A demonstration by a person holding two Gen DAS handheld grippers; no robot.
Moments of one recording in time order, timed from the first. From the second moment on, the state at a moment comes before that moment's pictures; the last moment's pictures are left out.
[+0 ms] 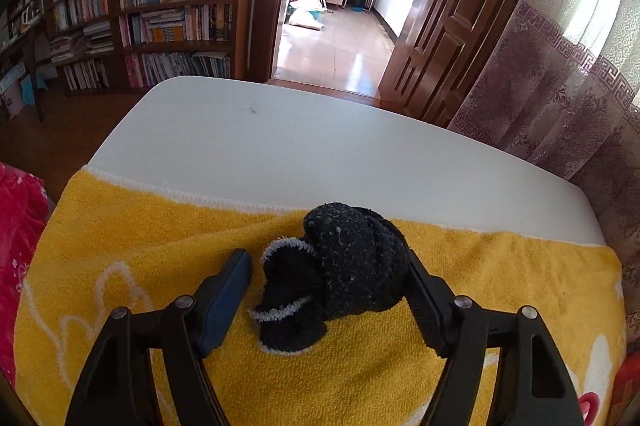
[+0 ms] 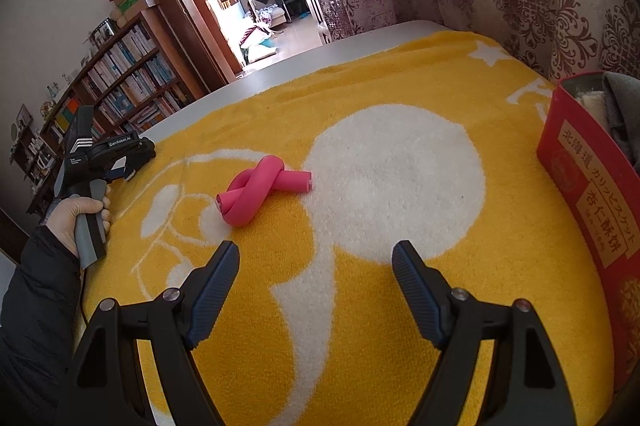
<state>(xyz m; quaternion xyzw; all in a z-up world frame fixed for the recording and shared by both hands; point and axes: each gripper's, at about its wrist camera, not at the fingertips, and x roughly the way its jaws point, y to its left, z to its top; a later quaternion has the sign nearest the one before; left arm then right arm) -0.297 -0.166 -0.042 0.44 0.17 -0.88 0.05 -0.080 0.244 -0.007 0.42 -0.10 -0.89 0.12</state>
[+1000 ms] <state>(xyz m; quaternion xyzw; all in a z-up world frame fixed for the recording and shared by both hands) -0.118 -0.120 0.021 0.39 0.15 -0.90 -0.09 -0.126 0.212 -0.006 0.49 -0.16 -0.85 0.14</state>
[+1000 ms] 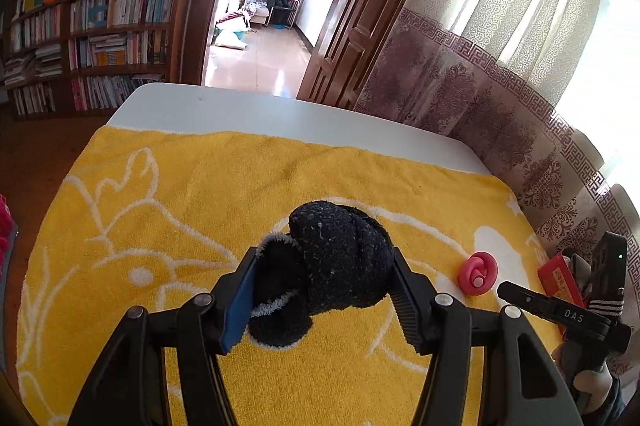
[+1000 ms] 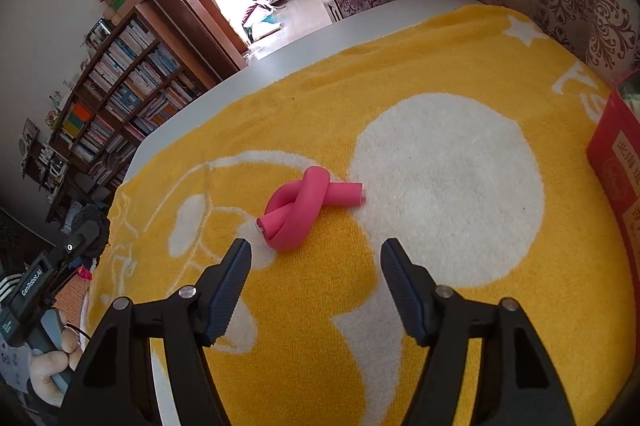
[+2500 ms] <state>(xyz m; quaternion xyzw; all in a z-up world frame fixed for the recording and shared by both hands) -0.088 0.045 0.039 0.41 0.07 -0.89 -0.19 -0.044 0.468 0.098 0.35 -0.09 -0.93 -0.09</state>
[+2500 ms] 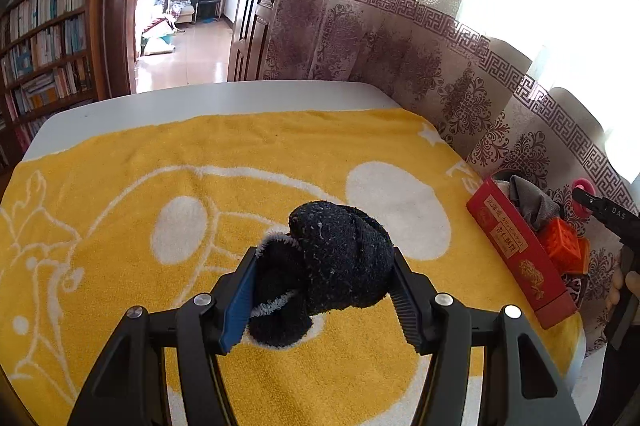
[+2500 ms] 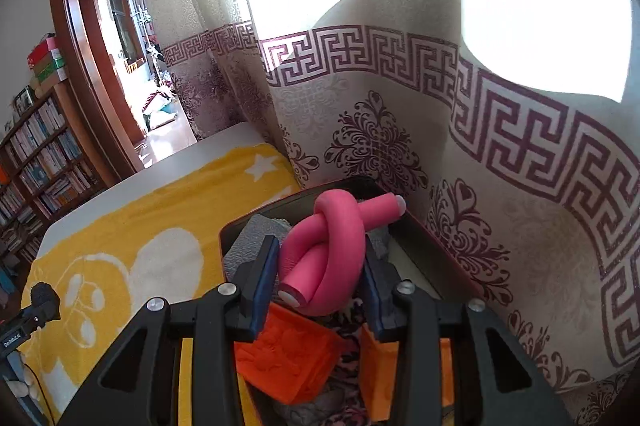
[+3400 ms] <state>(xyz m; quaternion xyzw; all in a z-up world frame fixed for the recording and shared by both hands) -0.079 0.254 0.091 0.39 0.00 -0.86 -0.34 0.046 0.480 0.112 0.23 -0.03 -0.97 -0.05</state>
